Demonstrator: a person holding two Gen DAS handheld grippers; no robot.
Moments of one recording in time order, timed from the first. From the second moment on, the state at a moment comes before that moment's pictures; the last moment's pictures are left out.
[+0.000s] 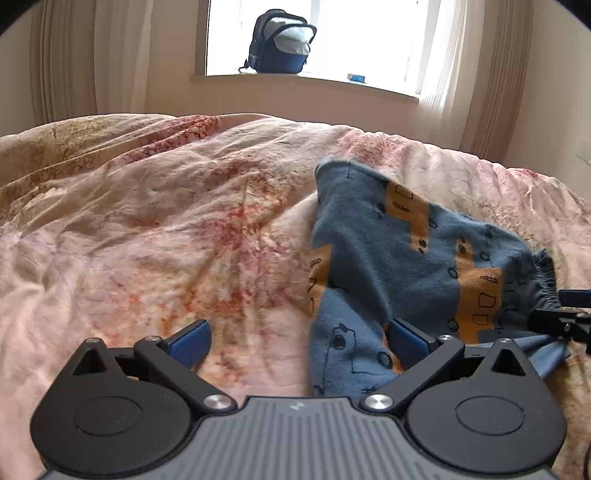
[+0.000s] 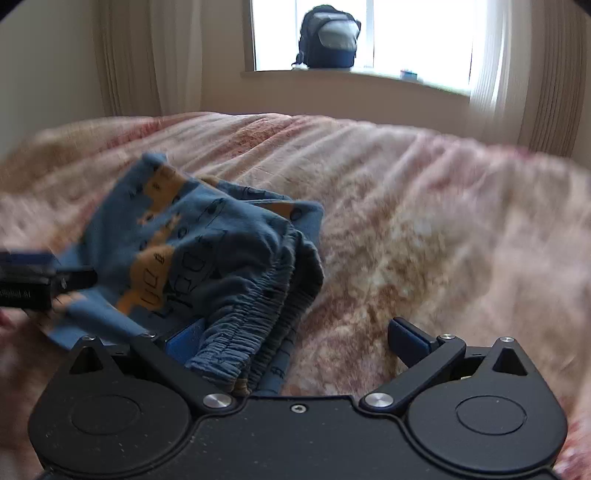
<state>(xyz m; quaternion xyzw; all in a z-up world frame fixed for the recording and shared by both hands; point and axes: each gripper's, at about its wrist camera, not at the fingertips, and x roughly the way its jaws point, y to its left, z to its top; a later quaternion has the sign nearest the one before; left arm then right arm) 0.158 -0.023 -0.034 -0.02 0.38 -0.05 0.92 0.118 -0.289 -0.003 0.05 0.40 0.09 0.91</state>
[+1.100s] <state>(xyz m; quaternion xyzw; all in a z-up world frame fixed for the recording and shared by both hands) 0.136 -0.017 -0.041 0.01 0.36 -0.11 0.93 0.100 -0.251 -0.004 -0.03 0.42 0.08 0.90</state>
